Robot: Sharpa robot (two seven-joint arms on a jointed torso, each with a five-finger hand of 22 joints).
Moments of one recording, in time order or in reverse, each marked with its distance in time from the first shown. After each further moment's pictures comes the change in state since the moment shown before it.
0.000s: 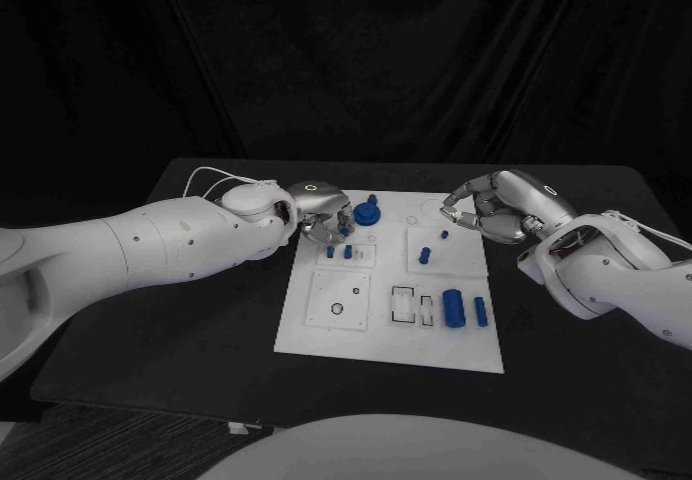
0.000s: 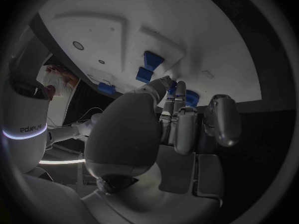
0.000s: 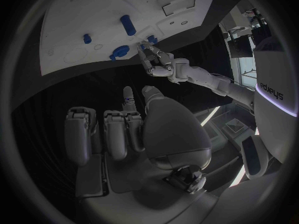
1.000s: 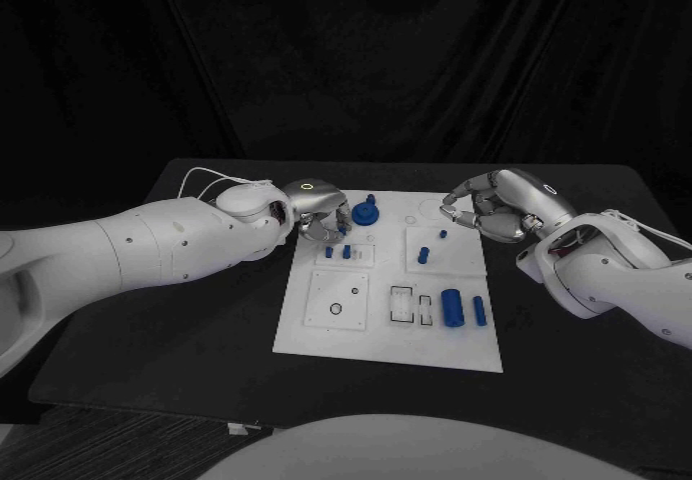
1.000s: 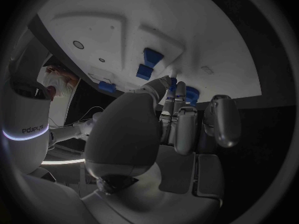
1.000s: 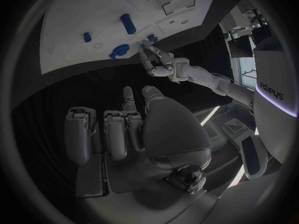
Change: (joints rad) left arm 0.002 -0.016 0.000 0.014 0.000 -0.033 0.010; left_hand 0.000 0.000 0.000 0.000 0.000 0.027 0.005 0.000 0.007 -0.007 0.007 0.015 0.000 0.000 0.000 0.000 0.000 0.000 0.000 0.000 0.011 0.000; right arm 0.001 -0.004 0.000 0.004 0.000 -0.009 0.003; right_hand 0.000 0.000 0.000 0.000 0.000 0.000 0.000 0.000 0.000 0.000 0.000 0.000 0.000 0.000 0.000 0.000 0.000 0.000 0.000 0.000 0.000 0.000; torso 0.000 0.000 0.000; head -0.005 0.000
